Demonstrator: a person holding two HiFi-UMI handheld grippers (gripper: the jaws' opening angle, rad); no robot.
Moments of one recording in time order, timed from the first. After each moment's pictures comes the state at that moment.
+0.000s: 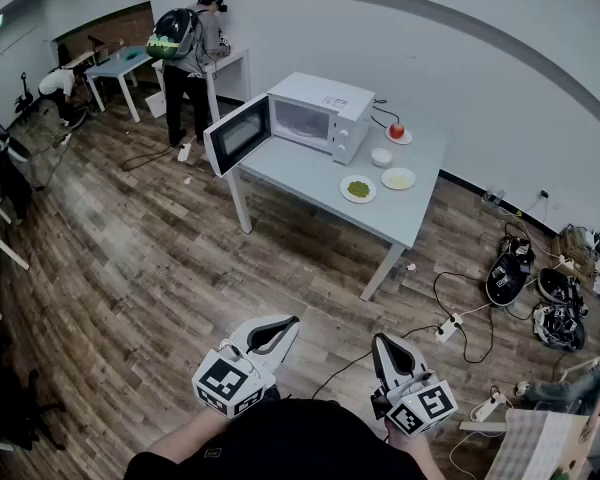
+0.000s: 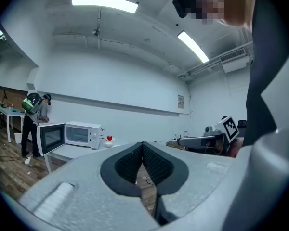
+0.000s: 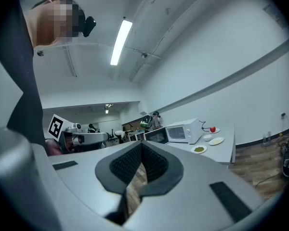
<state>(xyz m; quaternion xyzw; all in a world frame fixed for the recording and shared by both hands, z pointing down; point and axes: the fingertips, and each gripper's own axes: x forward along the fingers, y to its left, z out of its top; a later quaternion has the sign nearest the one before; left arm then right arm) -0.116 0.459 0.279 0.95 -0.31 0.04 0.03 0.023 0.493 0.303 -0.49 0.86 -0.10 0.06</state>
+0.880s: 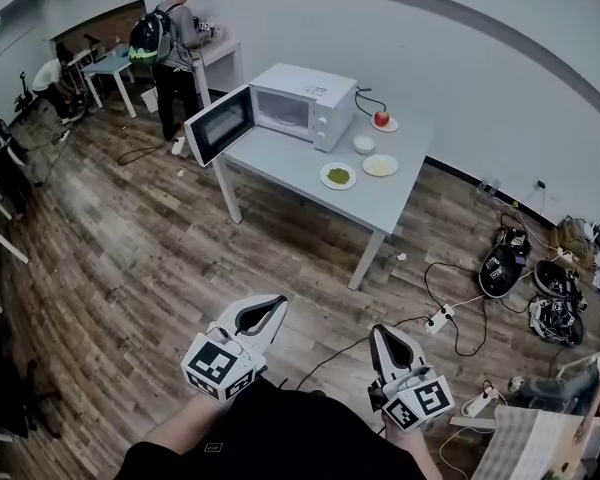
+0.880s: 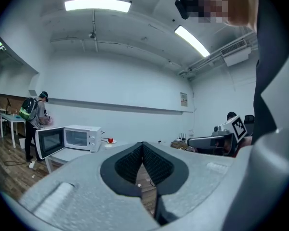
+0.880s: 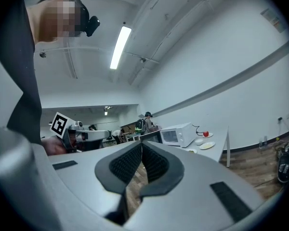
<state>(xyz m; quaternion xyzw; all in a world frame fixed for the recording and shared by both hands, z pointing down) -0.044 0.465 0.272 0.94 -0.33 0.04 0.01 0.109 0.518 0.303 -0.50 0.86 -0.08 0.07</state>
